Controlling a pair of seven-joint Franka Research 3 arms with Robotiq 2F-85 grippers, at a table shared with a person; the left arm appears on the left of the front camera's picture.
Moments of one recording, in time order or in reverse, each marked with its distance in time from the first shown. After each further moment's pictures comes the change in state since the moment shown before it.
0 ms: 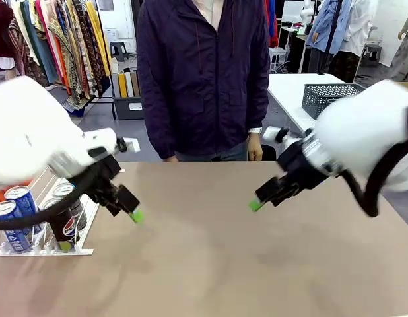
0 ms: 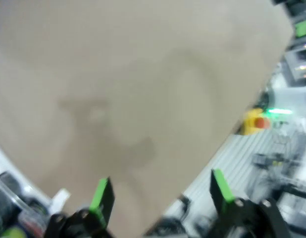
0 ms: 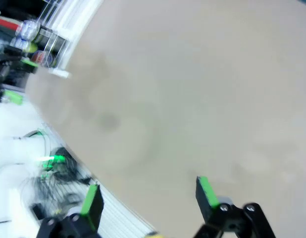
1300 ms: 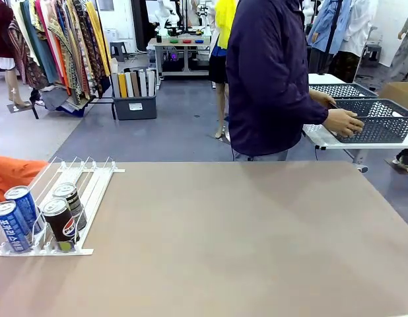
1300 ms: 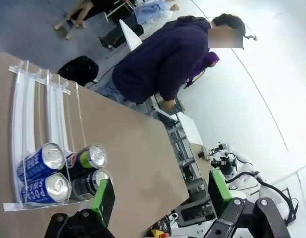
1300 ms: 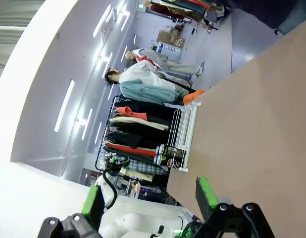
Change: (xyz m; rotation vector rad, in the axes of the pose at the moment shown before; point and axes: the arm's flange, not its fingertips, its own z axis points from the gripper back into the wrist) left arm -0.260 0.168 0.234 -0.368 -0.957 0.518; right arm -0.147 -0.184 0.205 0.625 -0.665 -0.446
